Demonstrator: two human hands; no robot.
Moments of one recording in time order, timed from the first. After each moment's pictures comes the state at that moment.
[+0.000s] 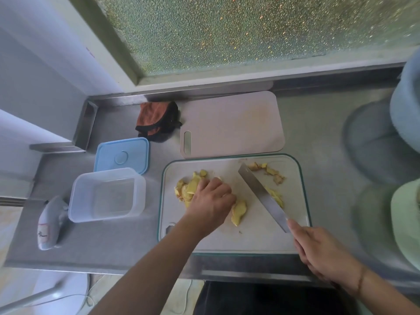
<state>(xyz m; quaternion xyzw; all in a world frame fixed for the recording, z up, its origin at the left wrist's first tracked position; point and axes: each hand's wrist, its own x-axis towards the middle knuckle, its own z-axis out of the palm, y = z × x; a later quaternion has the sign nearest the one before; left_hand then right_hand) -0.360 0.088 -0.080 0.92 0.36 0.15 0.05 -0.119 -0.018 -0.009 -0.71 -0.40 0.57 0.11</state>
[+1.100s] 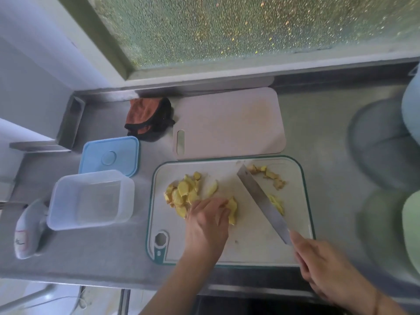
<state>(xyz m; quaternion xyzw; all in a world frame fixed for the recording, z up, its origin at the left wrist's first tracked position) -0.338 0.048 -0.073 0.74 0.59 0.27 0.20 -0.119 -0.017 -0.004 -0.70 -0.38 0.60 0.12</state>
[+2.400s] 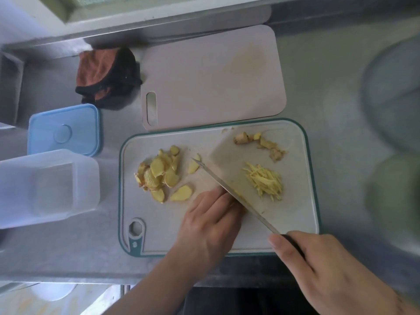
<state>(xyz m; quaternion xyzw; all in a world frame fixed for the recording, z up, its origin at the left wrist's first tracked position) -0.328 0.029 -0.086 0.89 0.38 0.22 0.13 -0.126 -0.019 -0.005 -0.67 -0.56 0.49 0.03</state>
